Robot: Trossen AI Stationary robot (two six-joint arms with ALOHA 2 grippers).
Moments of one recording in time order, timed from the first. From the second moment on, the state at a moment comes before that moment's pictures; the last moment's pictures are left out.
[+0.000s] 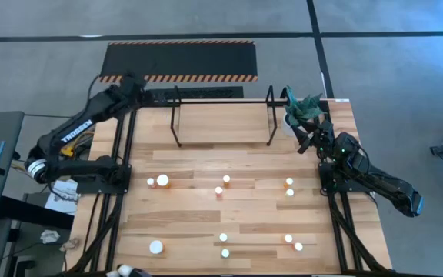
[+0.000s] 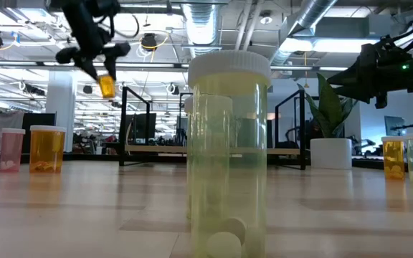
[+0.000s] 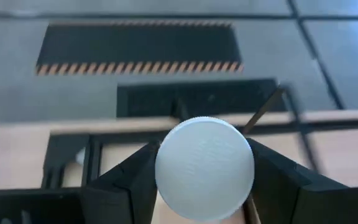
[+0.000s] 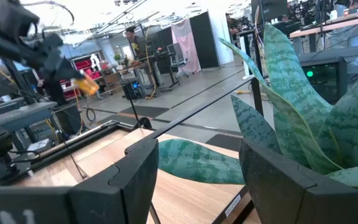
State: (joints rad) left arm 0.85 1.09 1.06 -0.75 -0.39 -0.51; right arm -0.60 0.00 0.00 0.04 0.16 0.27
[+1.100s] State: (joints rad) left arm 0.57 1.63 1.54 -0.79 -0.25 -0.43; right arm -0.60 0.00 0.00 0.04 0.16 0.27
